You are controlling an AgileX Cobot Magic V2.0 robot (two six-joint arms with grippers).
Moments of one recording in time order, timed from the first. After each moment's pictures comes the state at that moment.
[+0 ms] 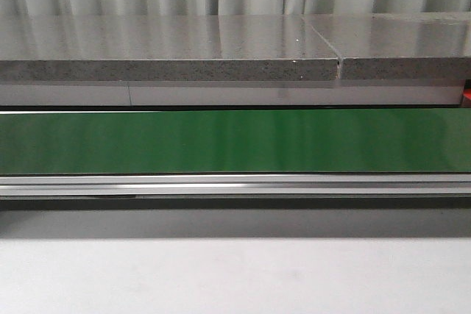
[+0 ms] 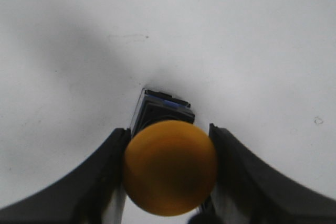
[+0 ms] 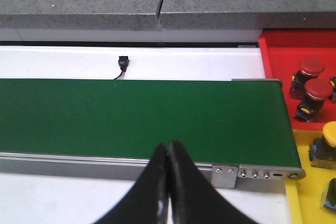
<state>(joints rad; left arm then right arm) 0.46 2.14 -1.74 -0.19 1.02 -0.22 -0.01 0.39 -0.68 0.14 0.76 -0.03</state>
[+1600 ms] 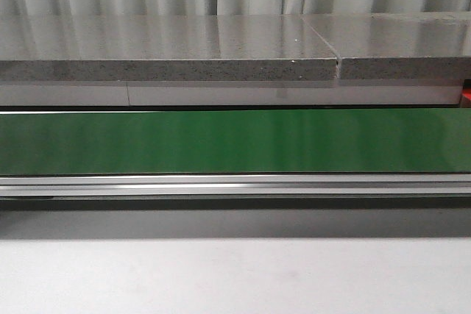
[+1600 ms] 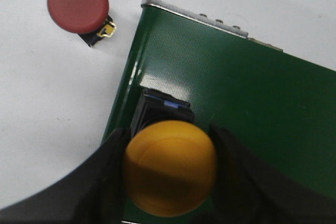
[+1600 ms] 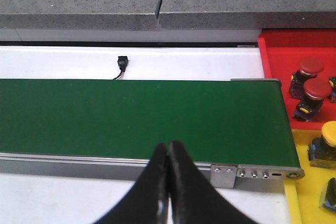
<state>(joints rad) 0.24 1.64 -1.28 -0.18 0.96 0.04 -0.01 0.39 -0.68 0.14 0.76 -0.03</state>
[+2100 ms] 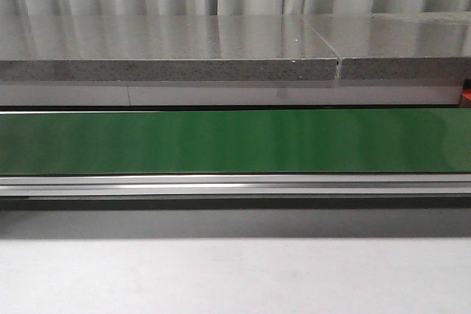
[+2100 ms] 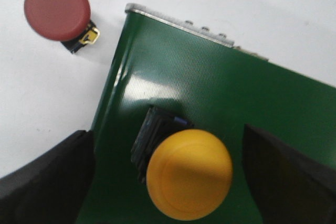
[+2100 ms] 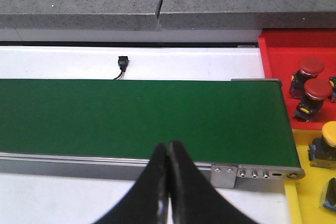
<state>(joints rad) 0.23 1.64 -1.28 -0.25 0.91 0.05 -0.01 0.39 -0.68 0.14 0.76 -0.03</state>
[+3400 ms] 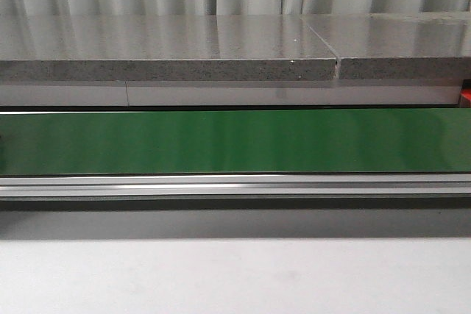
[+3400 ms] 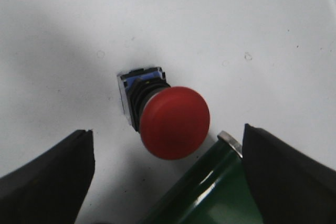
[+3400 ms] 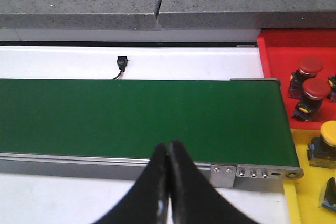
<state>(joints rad) 0.41 1.94 -1.48 -0.33 0.90 -0.30 -0.01 0.39 -0.68 0.14 0.76 -0.03</state>
